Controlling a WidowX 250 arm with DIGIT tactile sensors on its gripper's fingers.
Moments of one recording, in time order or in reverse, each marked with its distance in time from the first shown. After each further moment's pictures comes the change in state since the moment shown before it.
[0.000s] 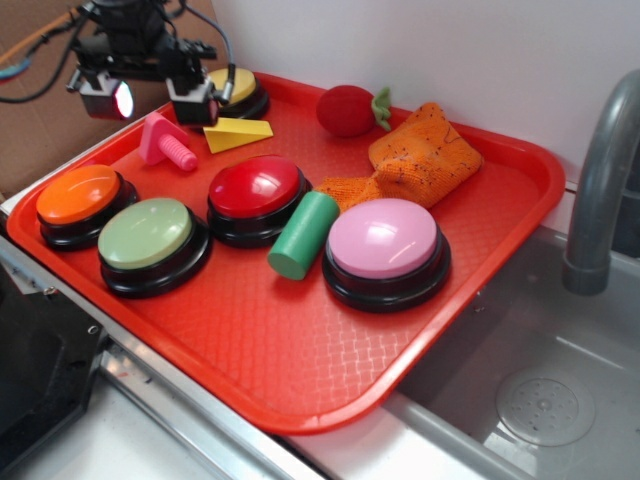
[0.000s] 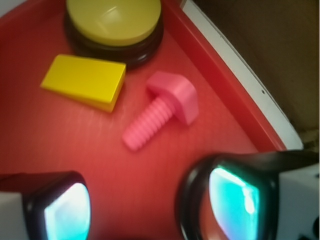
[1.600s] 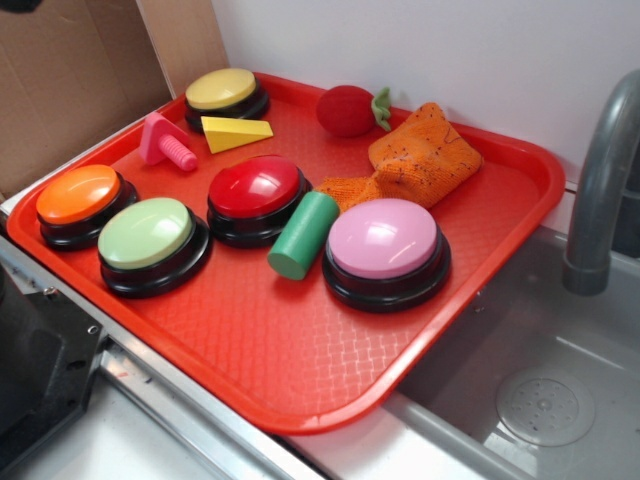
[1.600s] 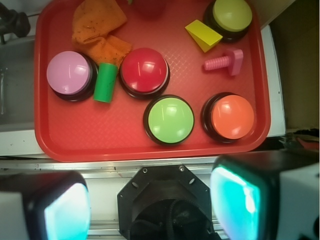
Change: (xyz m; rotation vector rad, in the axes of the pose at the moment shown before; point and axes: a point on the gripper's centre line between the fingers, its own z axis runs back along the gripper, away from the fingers) arm -0.117 0.014 0.191 -0.277 0.066 -0.623
